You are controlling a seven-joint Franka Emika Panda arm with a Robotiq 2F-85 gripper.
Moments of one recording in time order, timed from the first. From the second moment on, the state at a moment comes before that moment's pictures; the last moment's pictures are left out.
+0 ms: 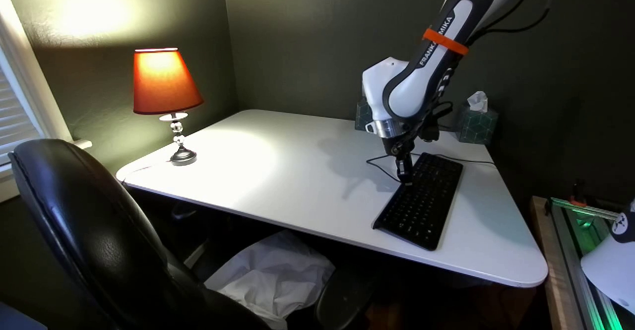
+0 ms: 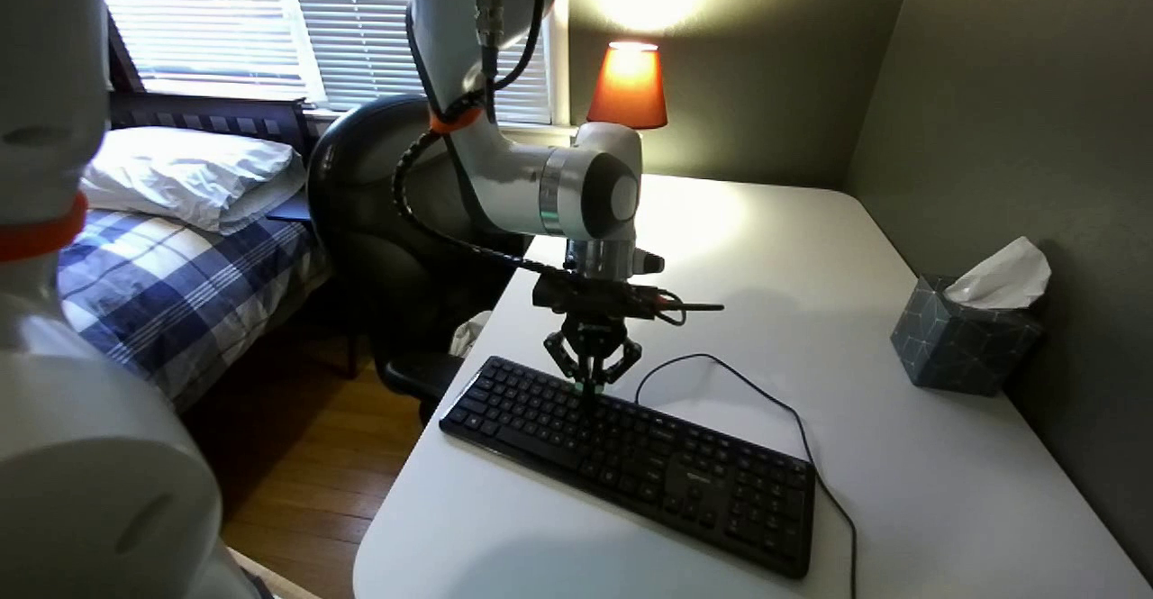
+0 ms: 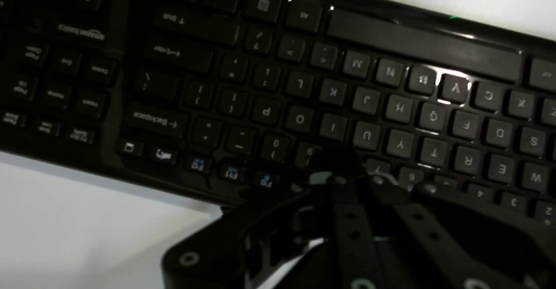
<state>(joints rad) -0.11 0.35 -0.08 -2.35 -0.19 2.37 -0.26</state>
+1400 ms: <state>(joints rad) -0.12 0.27 -0.08 -2.38 -0.18 2.37 -0.26</state>
